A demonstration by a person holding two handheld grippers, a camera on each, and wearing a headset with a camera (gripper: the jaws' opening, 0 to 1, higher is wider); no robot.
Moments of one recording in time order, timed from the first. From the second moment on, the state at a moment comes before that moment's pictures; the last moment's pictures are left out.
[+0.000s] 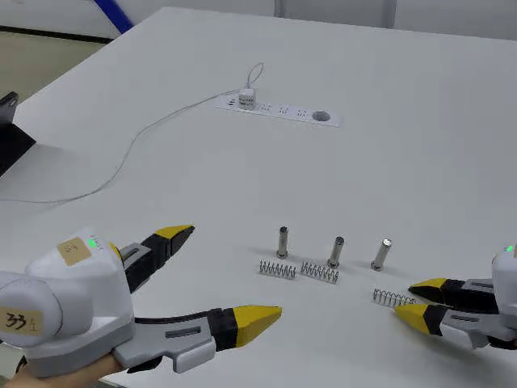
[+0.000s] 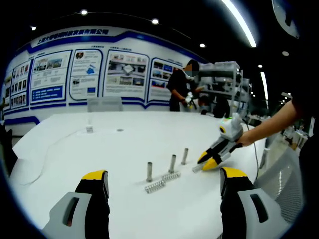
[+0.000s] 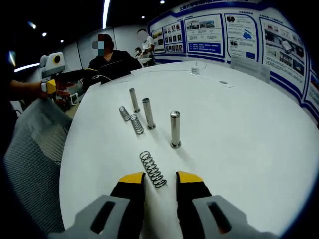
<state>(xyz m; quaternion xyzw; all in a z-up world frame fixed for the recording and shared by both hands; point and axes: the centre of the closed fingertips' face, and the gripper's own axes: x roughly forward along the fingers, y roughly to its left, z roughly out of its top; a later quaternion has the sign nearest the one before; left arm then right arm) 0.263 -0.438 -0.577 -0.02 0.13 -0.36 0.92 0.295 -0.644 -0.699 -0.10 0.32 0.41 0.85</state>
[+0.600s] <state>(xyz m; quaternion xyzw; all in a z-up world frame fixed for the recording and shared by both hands) 0.272 -0.423 -0.561 -0.05 0.09 -0.33 0.94 0.292 -0.640 -0.703 -0.13 0.31 0.44 0.83</state>
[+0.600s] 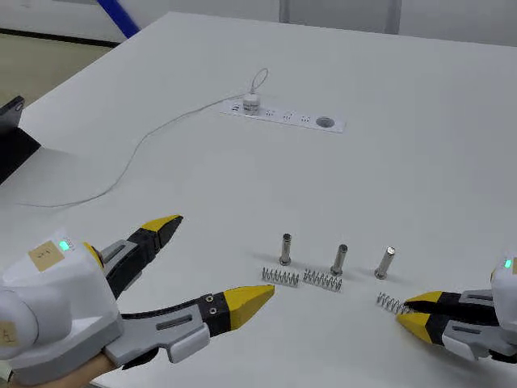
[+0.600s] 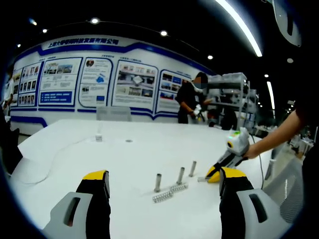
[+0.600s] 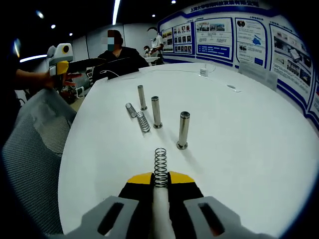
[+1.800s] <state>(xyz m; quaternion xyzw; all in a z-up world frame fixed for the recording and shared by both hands) 0.267 -0.503 -0.526 0.02 0.07 -0.49 0.87 0.261 -0.591 -0.567 -0.22 0.20 0.53 0.79</state>
